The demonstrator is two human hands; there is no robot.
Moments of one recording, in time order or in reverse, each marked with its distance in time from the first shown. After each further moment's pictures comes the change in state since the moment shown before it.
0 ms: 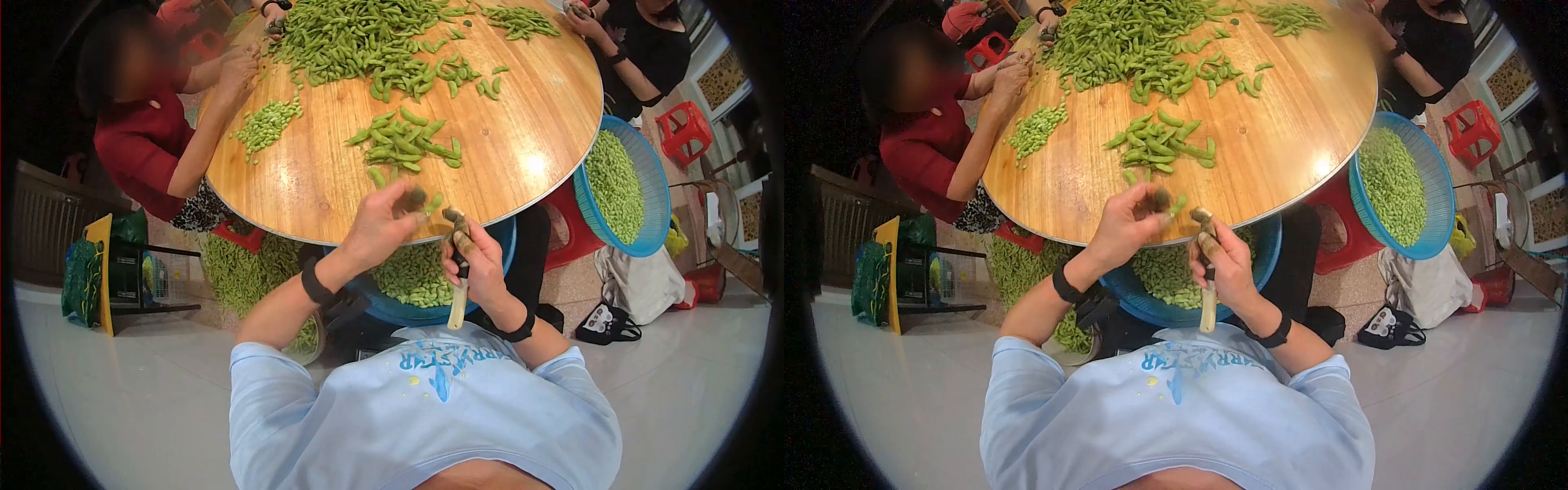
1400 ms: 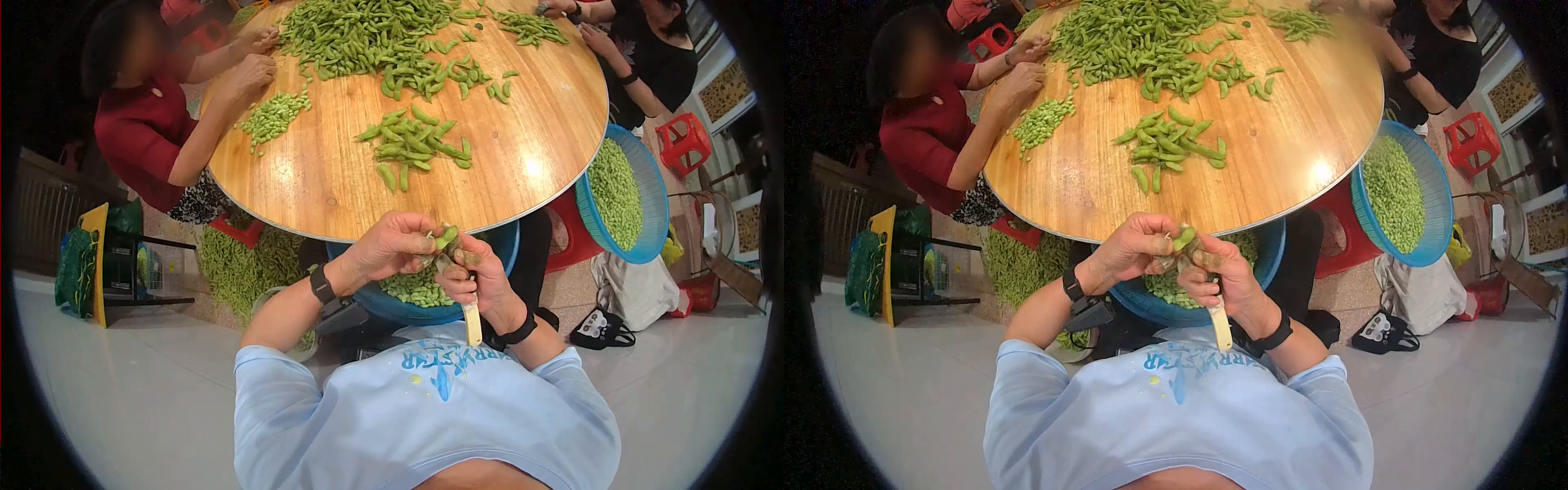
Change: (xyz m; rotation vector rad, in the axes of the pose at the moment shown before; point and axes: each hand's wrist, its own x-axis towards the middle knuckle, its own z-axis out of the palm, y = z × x) left_hand -0.014 -0.031 -0.014 -0.779 -0.439 -0.333; right_hand 0.002 -0.009 0.001 0.490 -0.397 0.342
